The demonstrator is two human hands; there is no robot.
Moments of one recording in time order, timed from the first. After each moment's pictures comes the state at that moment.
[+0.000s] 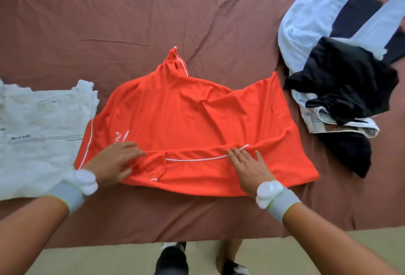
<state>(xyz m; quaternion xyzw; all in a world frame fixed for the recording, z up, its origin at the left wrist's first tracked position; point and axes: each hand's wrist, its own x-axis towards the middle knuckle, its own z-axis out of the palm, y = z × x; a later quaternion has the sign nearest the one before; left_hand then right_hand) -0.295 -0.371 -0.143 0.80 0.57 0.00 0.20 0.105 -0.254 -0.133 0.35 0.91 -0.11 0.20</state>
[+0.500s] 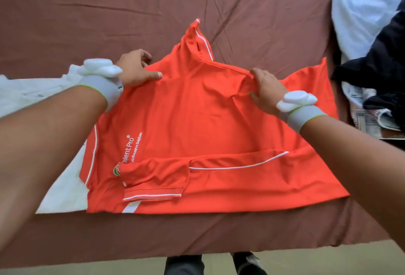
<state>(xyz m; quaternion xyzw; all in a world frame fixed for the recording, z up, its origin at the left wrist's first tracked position) -0.363 -0.148 -0.171 0.47 0.81 0.05 0.35 -0.017 -0.070 -0.174 0.49 0.83 -0.22 0.10</state>
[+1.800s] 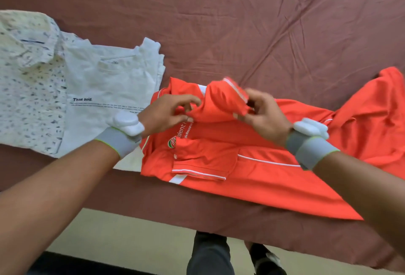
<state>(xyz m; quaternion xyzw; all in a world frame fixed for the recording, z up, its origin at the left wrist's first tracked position) -0.375 -0.323 -0.157 0.59 0.64 0.22 0.45 -0.129 -0.196 -0.157 0.29 0.69 -0.65 -0.15</state>
